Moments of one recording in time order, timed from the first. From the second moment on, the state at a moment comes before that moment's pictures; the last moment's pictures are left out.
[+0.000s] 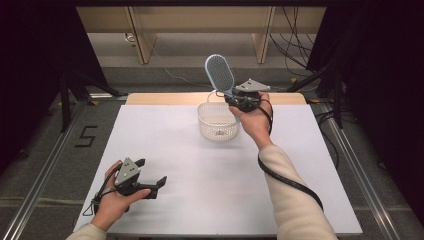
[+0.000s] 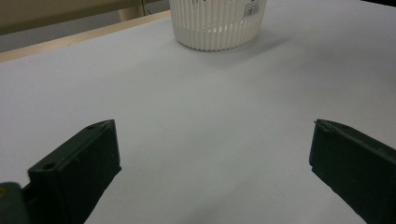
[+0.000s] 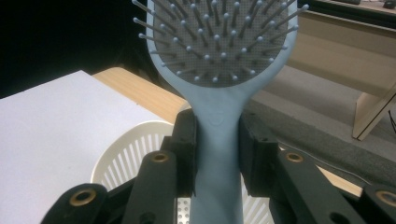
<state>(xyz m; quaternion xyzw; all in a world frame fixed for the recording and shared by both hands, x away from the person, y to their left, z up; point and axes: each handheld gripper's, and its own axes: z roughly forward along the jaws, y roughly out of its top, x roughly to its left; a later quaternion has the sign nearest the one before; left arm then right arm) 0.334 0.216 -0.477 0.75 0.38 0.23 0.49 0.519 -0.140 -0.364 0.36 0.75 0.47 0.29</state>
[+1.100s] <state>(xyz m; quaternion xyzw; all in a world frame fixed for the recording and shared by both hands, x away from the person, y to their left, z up) 0.335 0.216 -0.477 0.75 0.38 0.23 0.49 0.532 -0.134 -0.364 0.36 0.75 0.47 0.30</state>
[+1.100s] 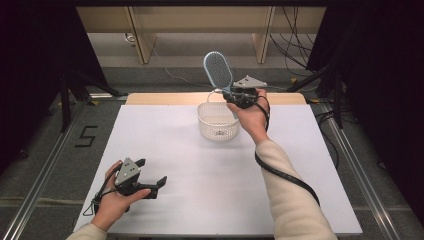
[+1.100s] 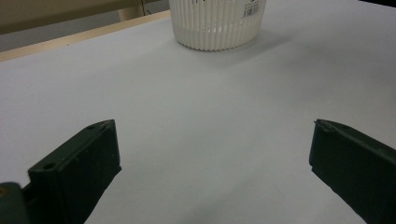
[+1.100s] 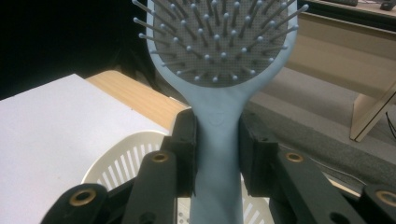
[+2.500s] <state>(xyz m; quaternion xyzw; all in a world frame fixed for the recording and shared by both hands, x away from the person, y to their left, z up) 0.335 0.216 -0.477 0.75 0.38 0.23 0.49 0.542 -0.122 -0.371 0.35 0.75 0.47 0.30</state>
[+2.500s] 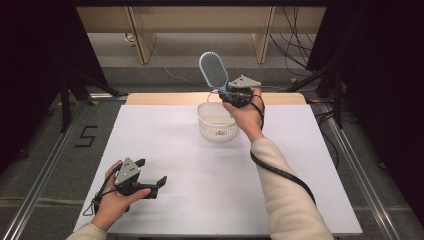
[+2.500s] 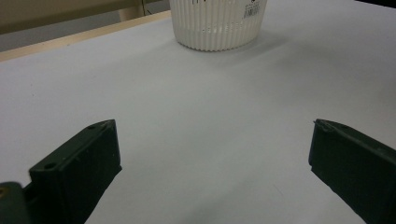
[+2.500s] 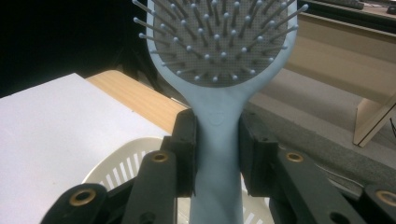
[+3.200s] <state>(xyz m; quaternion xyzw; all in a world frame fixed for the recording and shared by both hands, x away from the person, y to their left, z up) 0.335 0.216 -0.477 0.75 0.38 0.23 0.49 0.546 -0.115 -0.374 0.35 0.75 0.47 0.30</state>
